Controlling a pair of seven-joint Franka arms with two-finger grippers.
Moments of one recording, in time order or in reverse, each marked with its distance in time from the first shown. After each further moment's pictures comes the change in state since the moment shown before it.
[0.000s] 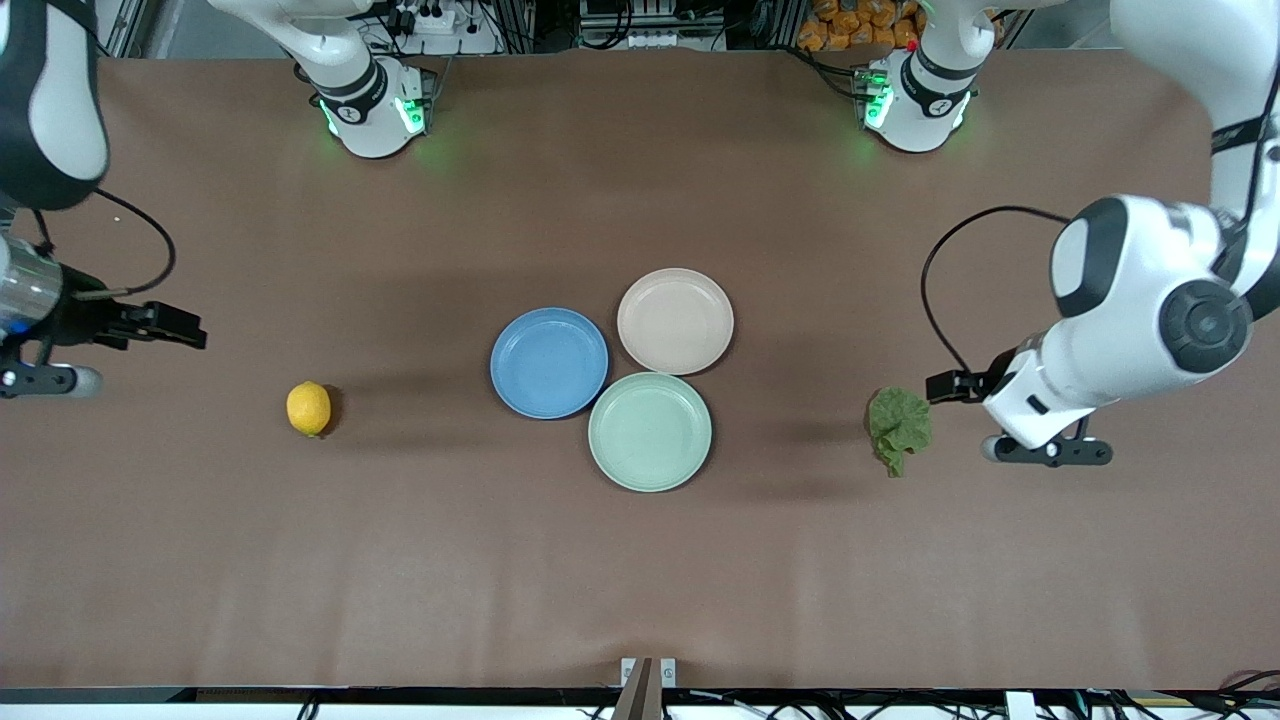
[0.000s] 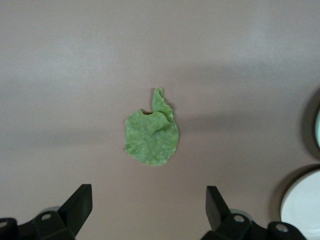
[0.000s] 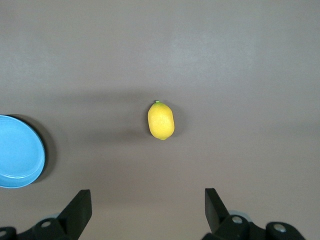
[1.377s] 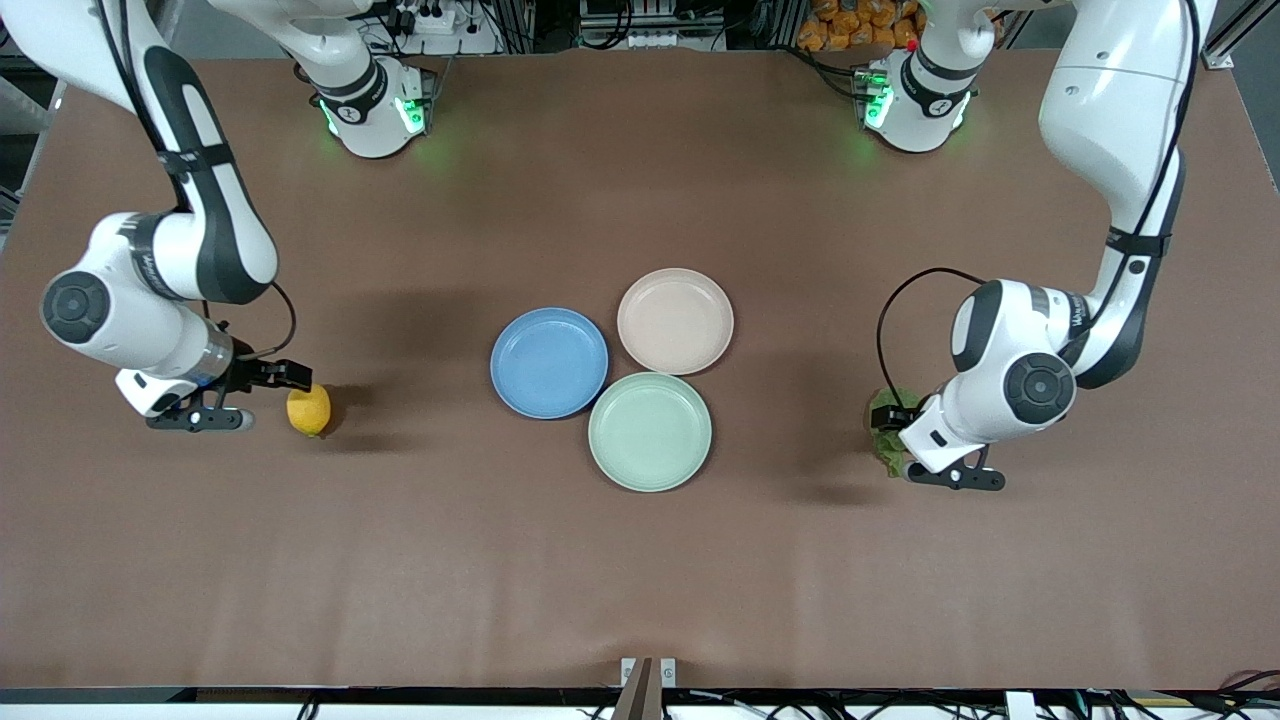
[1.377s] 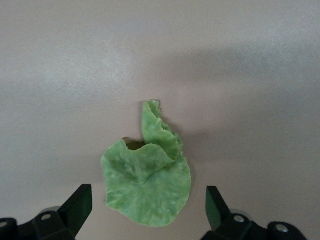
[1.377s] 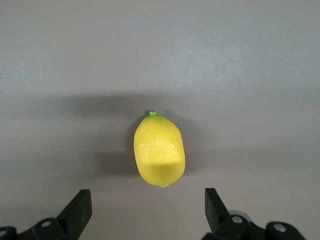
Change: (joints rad) left arm -0.032 0.169 0.000 -0.139 0.104 0.305 0.000; right arm 0.000 0.126 0.003 -0.439 0.000 0.611 0.000
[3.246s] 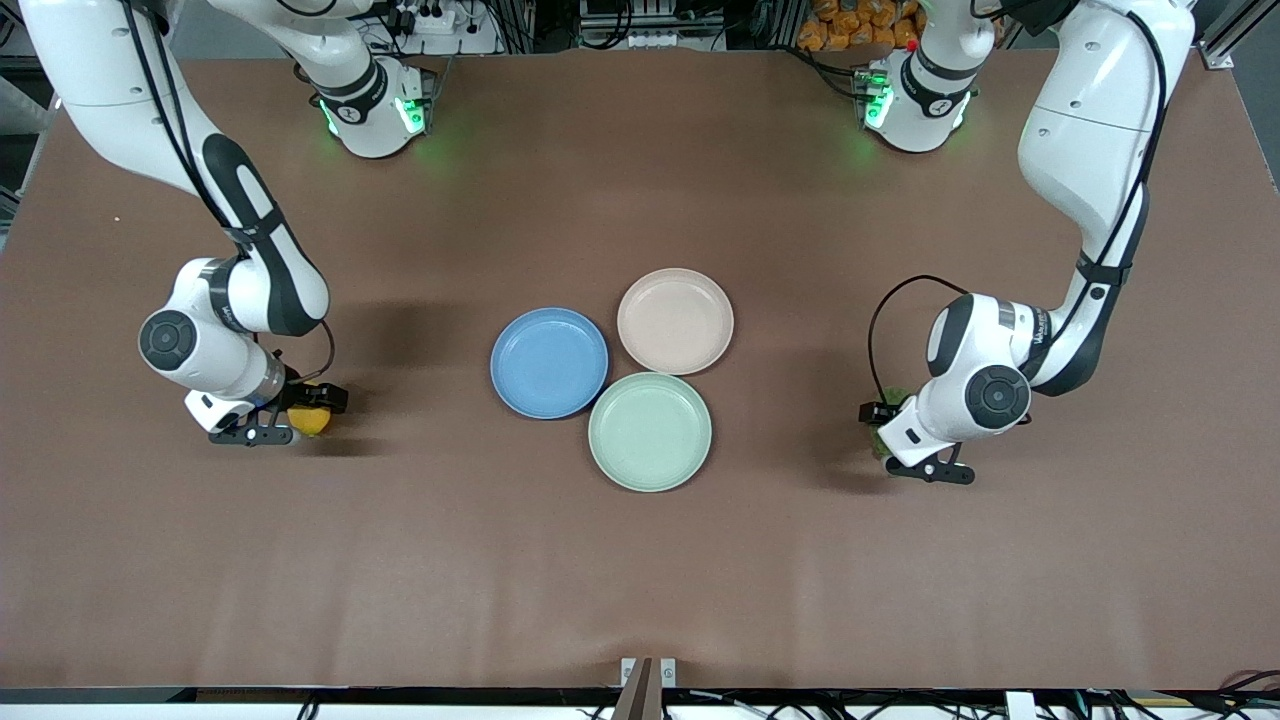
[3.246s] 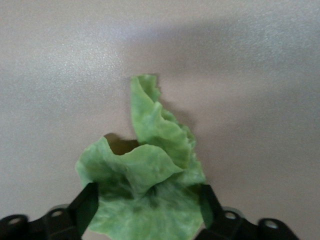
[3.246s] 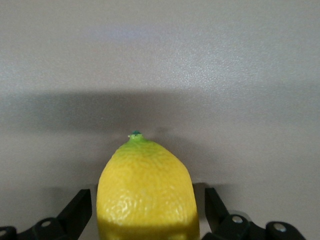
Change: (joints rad) left arm 0.001 0.075 0.003 -0.042 0.044 0.062 -0.006; right arm -0.001 0.209 -0.003 -0.040 0.000 0.290 -0.001
